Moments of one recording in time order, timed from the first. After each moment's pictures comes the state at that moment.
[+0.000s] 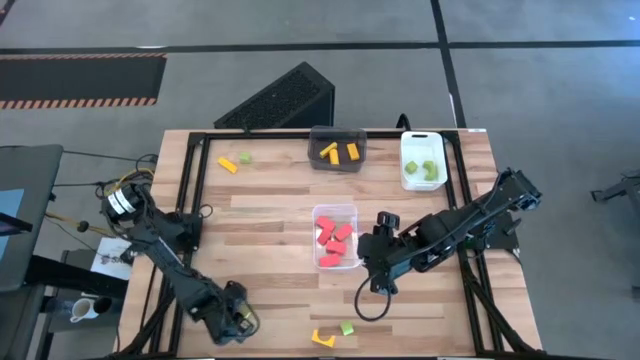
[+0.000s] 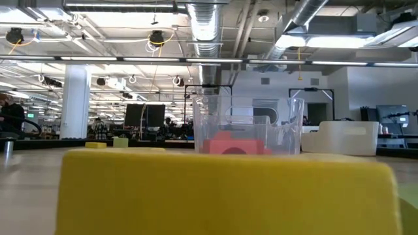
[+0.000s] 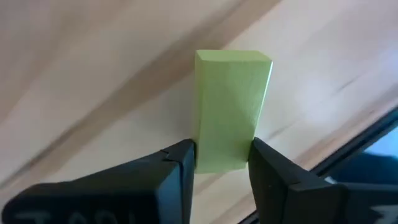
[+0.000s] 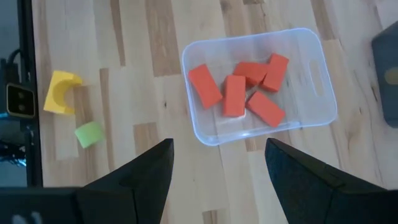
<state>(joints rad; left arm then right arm) -0.91 1.66 0.90 -0.47 0.02 -1.87 0.50 1.64 1.66 -1.19 0.34 0.58</state>
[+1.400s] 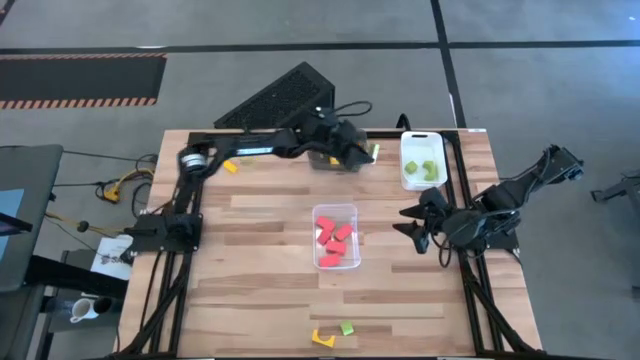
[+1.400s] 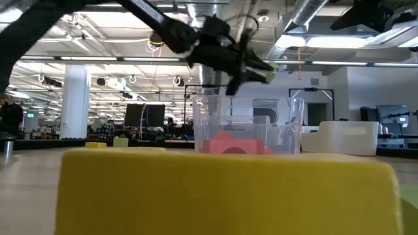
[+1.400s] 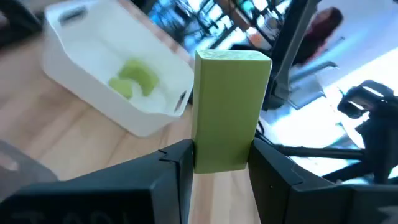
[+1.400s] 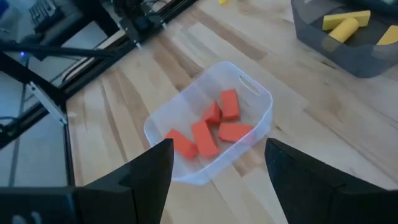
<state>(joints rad) 0.42 2.10 1.64 0.12 0.54 -0.56 0.52 0.89 0.89 -0.72 0.63 1.00</state>
